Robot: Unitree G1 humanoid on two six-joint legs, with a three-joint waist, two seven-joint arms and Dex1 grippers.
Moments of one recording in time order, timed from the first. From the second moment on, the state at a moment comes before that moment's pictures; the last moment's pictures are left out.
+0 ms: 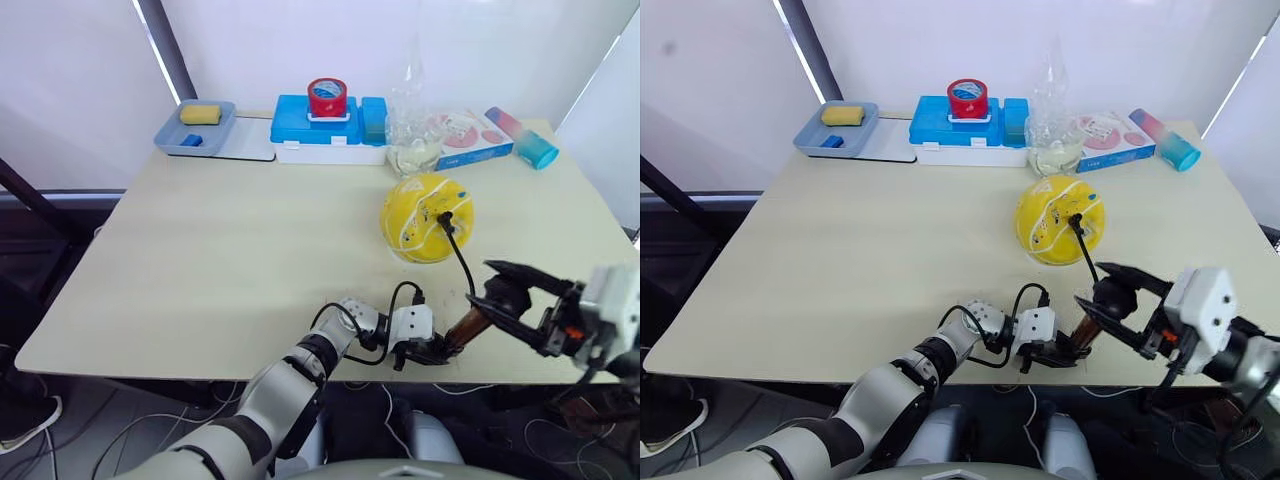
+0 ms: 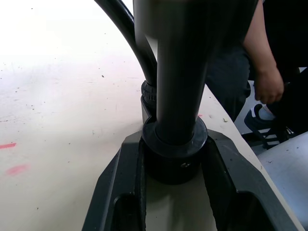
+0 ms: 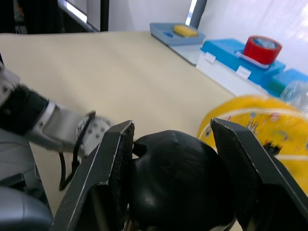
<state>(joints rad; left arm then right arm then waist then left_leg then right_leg) -0.73 -0.13 -0.36 1.25 0.25 -0.55 -1.08 0.38 -0.70 -0.31 -0.73 0.58 0.21 0.80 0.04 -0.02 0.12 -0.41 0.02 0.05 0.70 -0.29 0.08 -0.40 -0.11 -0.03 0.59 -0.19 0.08</state>
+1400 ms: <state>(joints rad) -0.74 -0.13 -0.36 1.25 0.25 -0.55 -1.07 0.20 -0.97 -0.76 -0.75 1.06 0.50 0.81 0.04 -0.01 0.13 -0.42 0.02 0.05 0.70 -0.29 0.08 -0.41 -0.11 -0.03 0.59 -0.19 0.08</state>
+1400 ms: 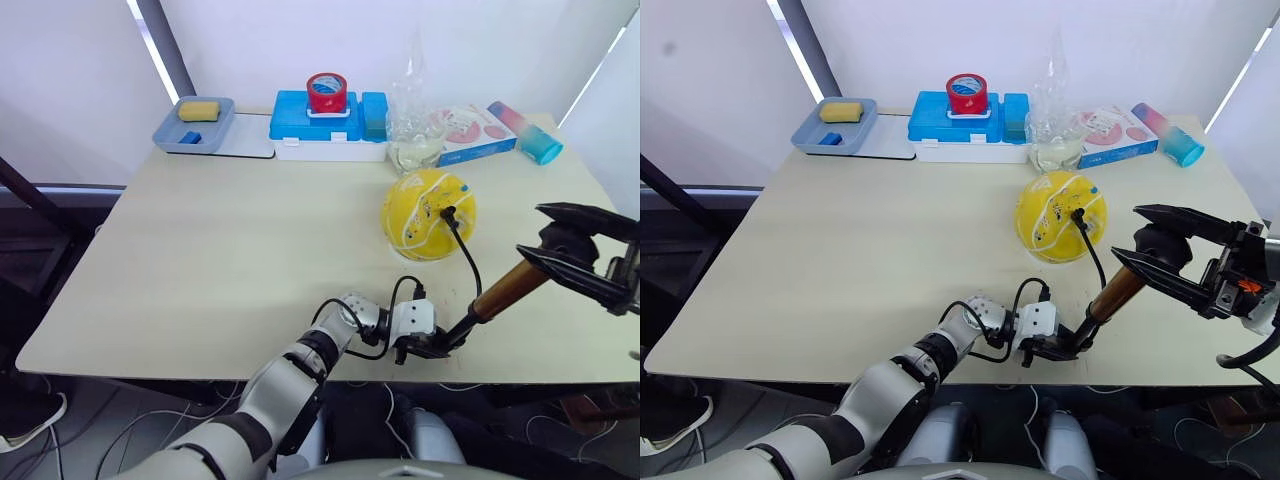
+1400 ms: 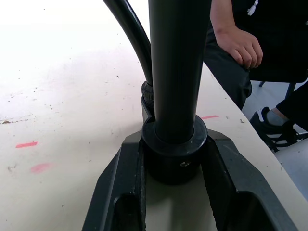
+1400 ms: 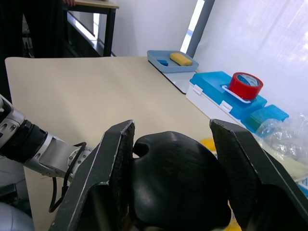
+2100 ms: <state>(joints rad) -0.75 -0.13 -0.36 1.26 0.25 -0.55 -1.06 0.30 -0.64 -0.24 -0.51 0.50 0.08 0.89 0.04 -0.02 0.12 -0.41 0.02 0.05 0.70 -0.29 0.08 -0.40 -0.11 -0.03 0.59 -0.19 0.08</state>
